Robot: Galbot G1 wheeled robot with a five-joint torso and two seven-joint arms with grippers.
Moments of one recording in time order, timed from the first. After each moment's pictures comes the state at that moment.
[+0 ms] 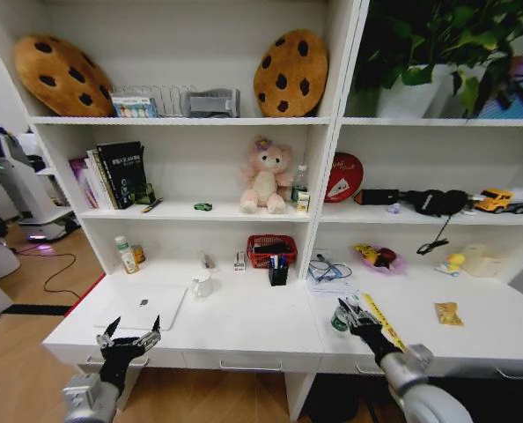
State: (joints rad) left arm 1.89 -1.24 -0.77 -2.40 -0.33 0.25 -0.18; right arm -1.95 1.04 0.73 2.19 0.52 0.17 -0.01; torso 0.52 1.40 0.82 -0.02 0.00
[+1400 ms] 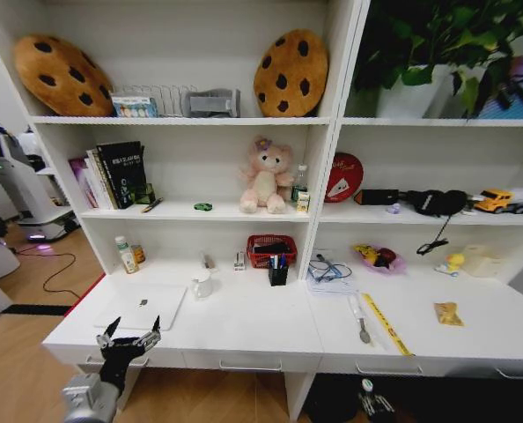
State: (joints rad) left arm 1.89 -1.24 -0.77 -2.40 -0.33 0.25 -0.18; right arm -1.33 1.20 0.57 0.73 0.26 0.79 -0.28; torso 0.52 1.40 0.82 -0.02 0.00
